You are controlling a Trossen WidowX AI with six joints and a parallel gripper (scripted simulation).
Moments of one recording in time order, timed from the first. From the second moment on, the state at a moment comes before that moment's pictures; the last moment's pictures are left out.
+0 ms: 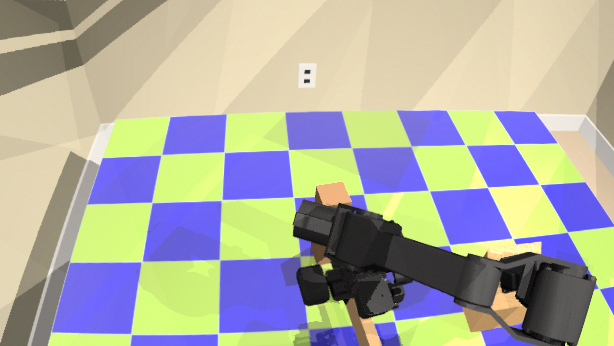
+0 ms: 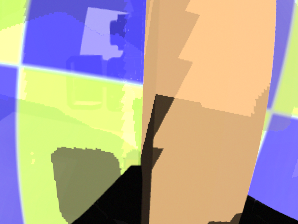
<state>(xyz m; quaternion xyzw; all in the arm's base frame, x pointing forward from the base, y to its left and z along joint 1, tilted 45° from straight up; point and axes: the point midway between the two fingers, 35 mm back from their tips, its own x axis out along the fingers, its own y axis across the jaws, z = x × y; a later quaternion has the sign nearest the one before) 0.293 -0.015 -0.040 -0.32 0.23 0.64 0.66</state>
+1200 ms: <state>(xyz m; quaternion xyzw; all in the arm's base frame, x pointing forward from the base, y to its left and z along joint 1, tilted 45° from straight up) 0.294 -0.018 -0.043 -0.32 0.23 0.64 0.66</state>
